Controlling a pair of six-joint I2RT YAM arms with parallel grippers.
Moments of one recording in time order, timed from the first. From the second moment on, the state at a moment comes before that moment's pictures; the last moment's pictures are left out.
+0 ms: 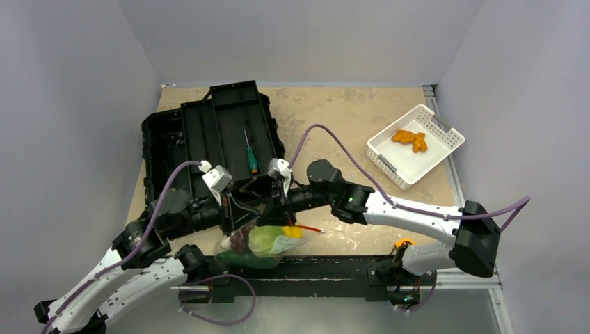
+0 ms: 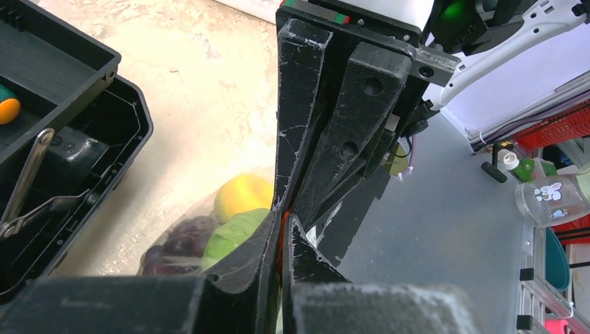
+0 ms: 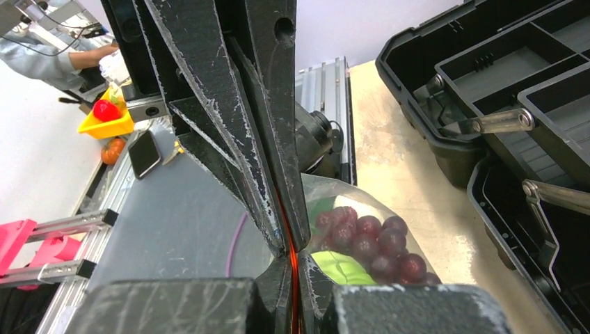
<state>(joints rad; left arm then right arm) -0.86 0.44 0.79 -0.59 0.22 -0.45 1.08 1.33 0.93 0.18 -0.62 0.30</state>
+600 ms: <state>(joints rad) -0.86 0.42 0.87 -0.72 -0.02 -0.52 1.01 1.13 0.76 0.12 -0.29 0.35</state>
